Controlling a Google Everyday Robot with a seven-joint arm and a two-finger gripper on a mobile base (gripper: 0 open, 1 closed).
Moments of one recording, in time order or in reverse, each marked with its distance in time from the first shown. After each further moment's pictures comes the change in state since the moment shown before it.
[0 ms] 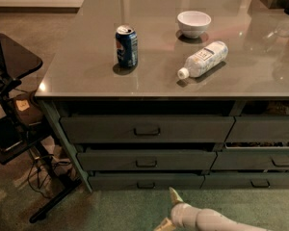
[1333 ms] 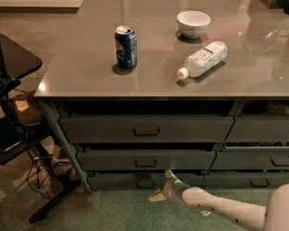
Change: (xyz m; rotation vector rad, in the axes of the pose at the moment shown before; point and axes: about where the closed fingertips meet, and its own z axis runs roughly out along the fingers) arm -0.024 -0.116 0.073 0.198 -0.017 0.086
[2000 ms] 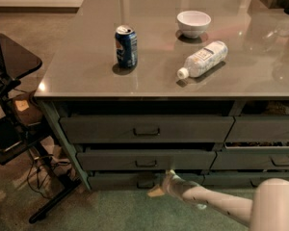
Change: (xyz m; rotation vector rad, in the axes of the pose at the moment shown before) arm 0.014 -0.011 0.028 -0.002 0.021 0.041
